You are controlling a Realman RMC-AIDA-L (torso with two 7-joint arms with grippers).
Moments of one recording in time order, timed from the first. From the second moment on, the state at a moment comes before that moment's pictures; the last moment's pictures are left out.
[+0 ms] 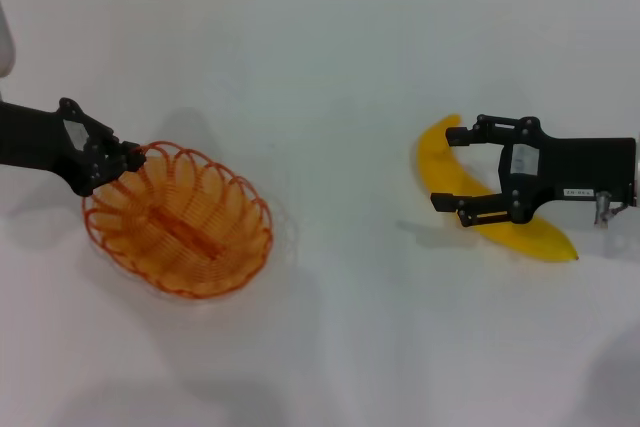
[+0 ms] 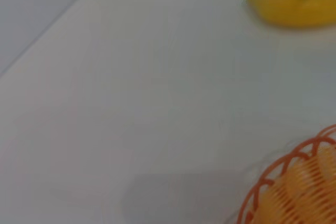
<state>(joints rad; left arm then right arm) -1.04 -2.03 2.86 -0.66 0.14 1.43 -1.06 0.56 1.94 -0.62 -0.34 -2.06 -1.47 0.91</state>
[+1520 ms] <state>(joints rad) -1.10 -2.04 2.86 -0.42 0.08 1.21 -1.75 0.58 1.94 -0.61 -0.34 -2.04 -1.48 0.91</state>
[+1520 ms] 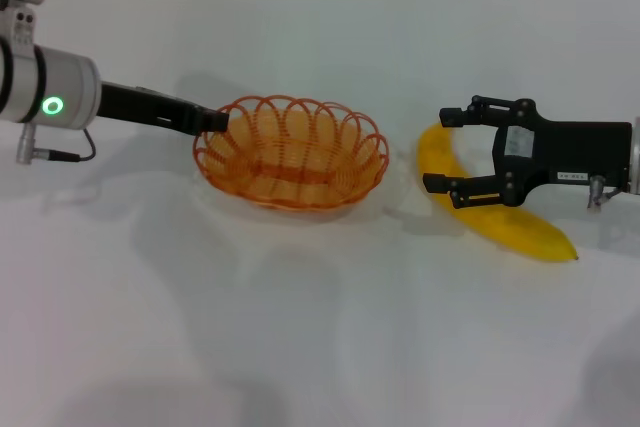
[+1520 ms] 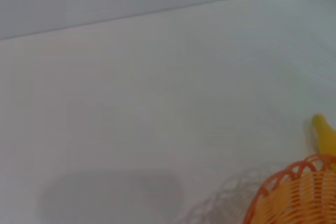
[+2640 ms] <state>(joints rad) -1.11 -2.04 2.86 -0.39 0.08 1.13 -1.78 0.58 1.94 -0.61 -0.34 -2.02 -1.50 0.91</state>
